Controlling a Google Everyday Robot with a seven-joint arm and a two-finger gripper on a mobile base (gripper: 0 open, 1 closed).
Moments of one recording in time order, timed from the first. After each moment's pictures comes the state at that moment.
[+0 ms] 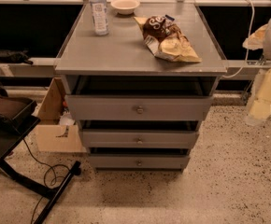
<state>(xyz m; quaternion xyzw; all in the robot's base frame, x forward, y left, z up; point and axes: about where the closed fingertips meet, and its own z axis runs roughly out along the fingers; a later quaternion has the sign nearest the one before) 0.438 -0.217 0.977 -0.60 0.78 -0.03 0.16</state>
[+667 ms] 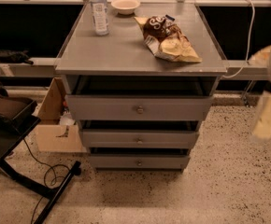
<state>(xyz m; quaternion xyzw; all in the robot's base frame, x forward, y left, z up) 0.429 -0.233 0.947 -0.59 0.79 -0.04 0.16</state>
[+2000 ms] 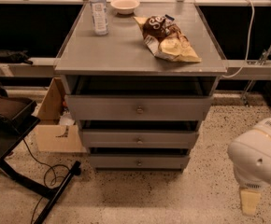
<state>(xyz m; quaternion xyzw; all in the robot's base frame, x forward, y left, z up) 0.398 -0.340 0.625 -0.60 0.78 -0.16 -0.04</state>
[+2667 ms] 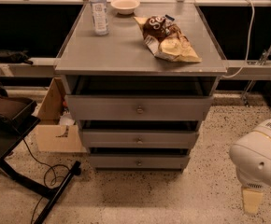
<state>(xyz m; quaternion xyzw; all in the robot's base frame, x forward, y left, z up) 0.402 -0.350 0.624 -0.59 0.79 -0.18 -0.04</state>
